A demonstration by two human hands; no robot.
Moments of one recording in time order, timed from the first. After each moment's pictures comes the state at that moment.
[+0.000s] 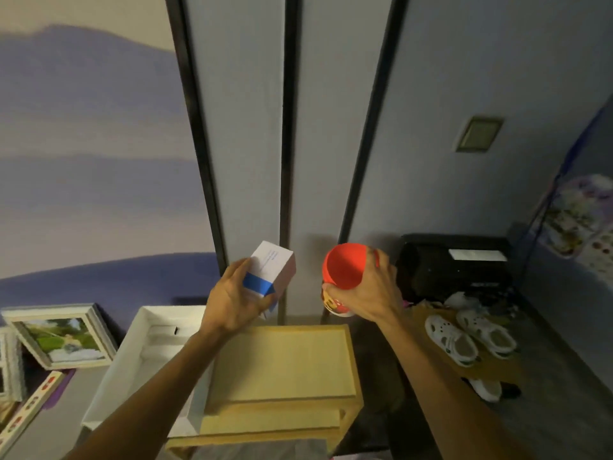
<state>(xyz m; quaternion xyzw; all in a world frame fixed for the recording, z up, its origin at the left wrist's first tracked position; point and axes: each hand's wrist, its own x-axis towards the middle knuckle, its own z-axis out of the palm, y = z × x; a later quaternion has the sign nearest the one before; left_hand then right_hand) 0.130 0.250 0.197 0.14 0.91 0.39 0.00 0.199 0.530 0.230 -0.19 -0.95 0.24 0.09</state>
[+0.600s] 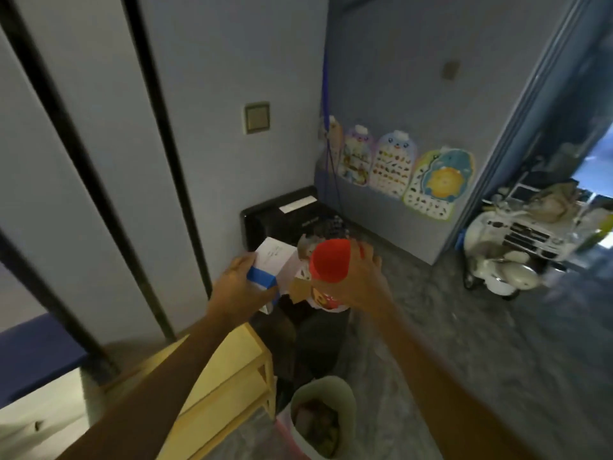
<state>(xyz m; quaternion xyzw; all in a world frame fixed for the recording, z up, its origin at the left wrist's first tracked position) 0.274 0.413 0.257 0.42 0.83 0.35 0.10 0.480 0.570 0.293 -0.45 -0.85 0.22 0.14</state>
